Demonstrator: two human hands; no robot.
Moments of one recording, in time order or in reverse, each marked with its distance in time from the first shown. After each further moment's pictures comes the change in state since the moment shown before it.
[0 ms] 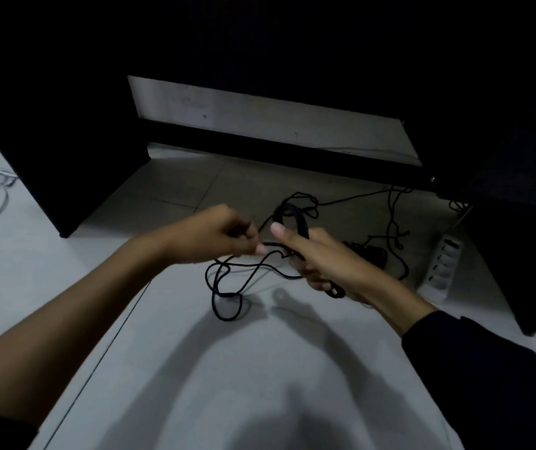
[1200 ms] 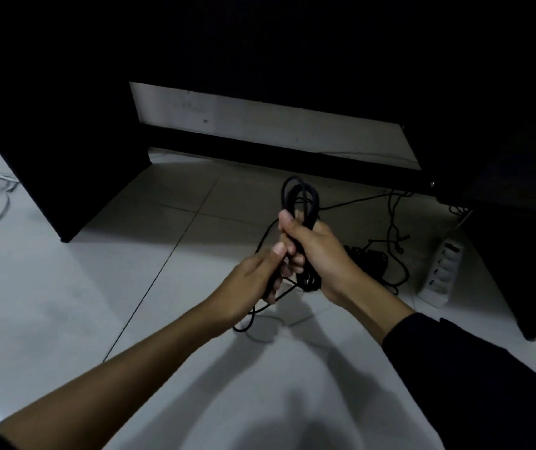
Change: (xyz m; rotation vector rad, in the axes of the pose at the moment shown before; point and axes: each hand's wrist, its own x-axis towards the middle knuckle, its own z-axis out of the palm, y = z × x) left_hand -0.001 0.009 0.089 -0.662 0.228 -0.124; right_hand 0.025 0.012 0.014 0.347 0.229 -0.180
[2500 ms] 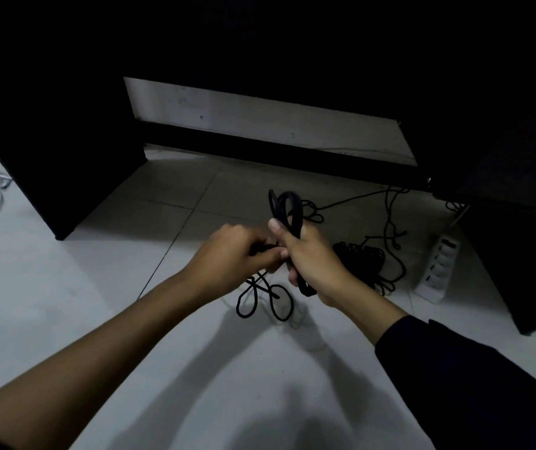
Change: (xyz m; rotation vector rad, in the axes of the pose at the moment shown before) left_hand 0.013 0.022 -0.032 0.779 0.050 0.348; right_hand -0.007 0.000 0.007 -0.330 0.084 0.079
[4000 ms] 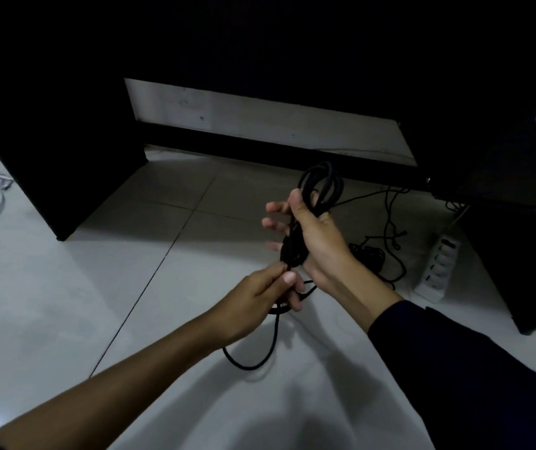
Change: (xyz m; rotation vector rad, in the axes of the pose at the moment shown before) left_hand -0.029 0.011 0.051 -0.731 -0.167 -0.202; right_hand 0.011 -0.010 -0.004 0.616 0.015 -0.035
